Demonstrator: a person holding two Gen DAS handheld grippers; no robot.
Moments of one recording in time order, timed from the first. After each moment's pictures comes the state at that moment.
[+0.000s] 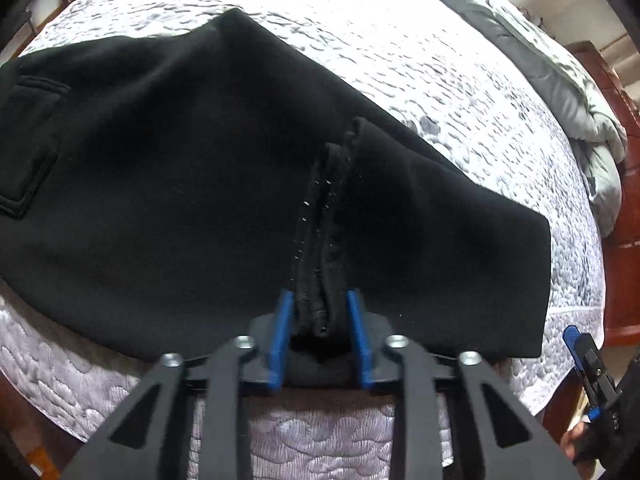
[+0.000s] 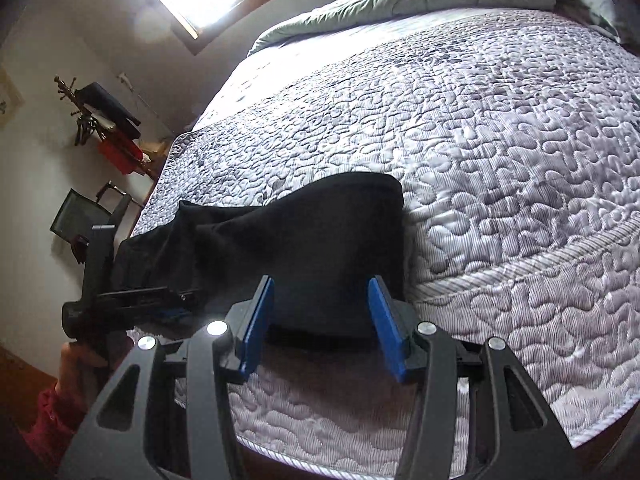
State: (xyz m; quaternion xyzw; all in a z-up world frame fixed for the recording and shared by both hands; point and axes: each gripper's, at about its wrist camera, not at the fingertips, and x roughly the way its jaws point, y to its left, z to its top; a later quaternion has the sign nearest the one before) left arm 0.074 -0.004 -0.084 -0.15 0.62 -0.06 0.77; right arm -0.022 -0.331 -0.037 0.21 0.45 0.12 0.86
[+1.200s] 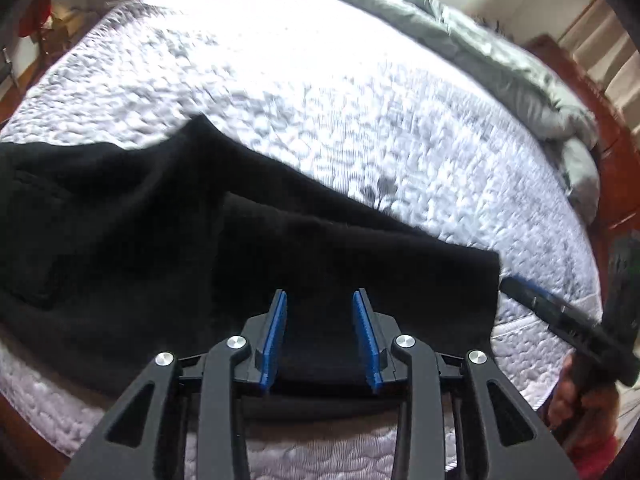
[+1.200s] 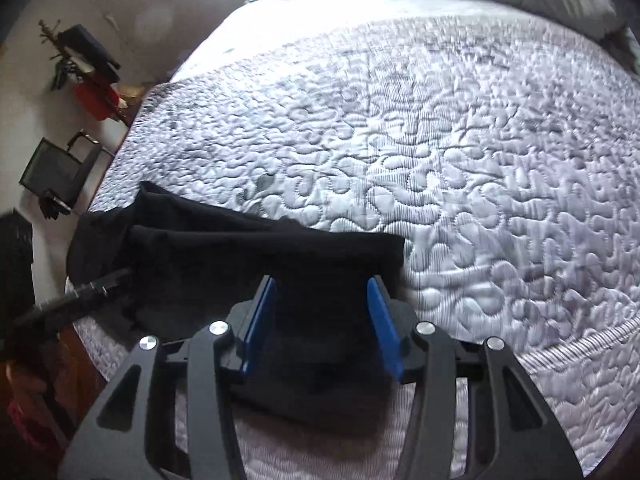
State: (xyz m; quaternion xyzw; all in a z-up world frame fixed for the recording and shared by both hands) left arm 0.103 -0.012 -0.057 -0.10 0.57 -0.10 0.81; right arm 0.080 -0.289 -0.051 0.12 0.54 0.11 0.83
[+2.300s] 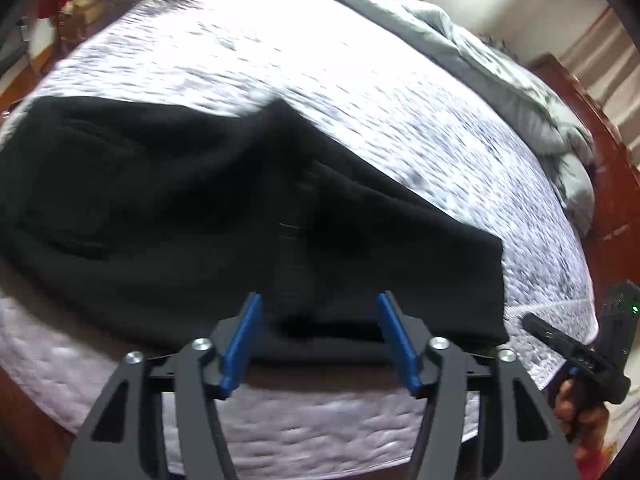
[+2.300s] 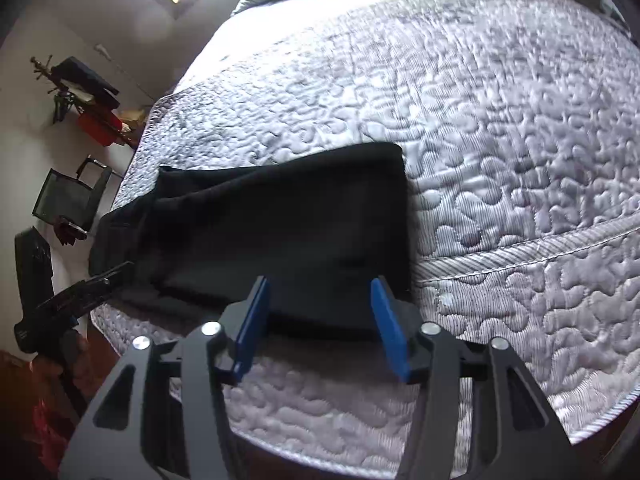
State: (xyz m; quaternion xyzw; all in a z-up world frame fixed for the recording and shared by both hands) left arm 0.035 0.089 -0.042 -0.14 0.54 -0.08 0.83; right arm -0.009 -0.294 -0.047 0.19 0.52 0.11 0.82
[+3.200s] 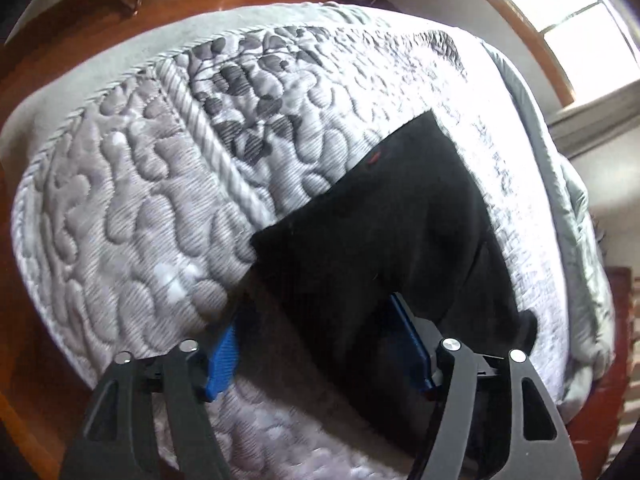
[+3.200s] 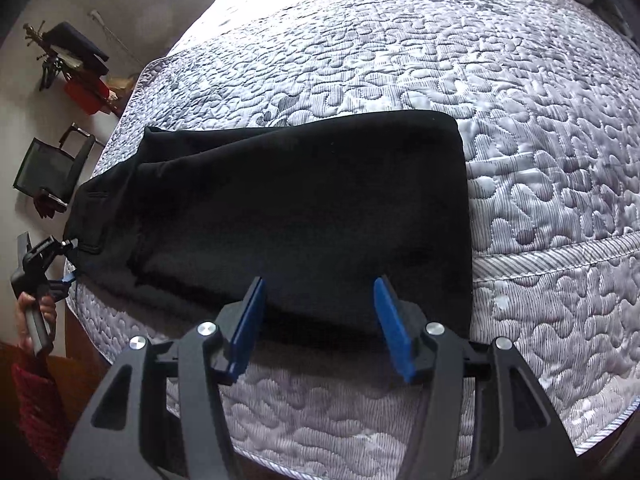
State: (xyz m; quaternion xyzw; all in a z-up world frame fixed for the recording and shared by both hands) left arm 0.043 0.359 -0.095 -0.38 0.50 0.13 0.77; right arm 0.020 -0.244 -0.080 0.14 0.56 0.10 0.81
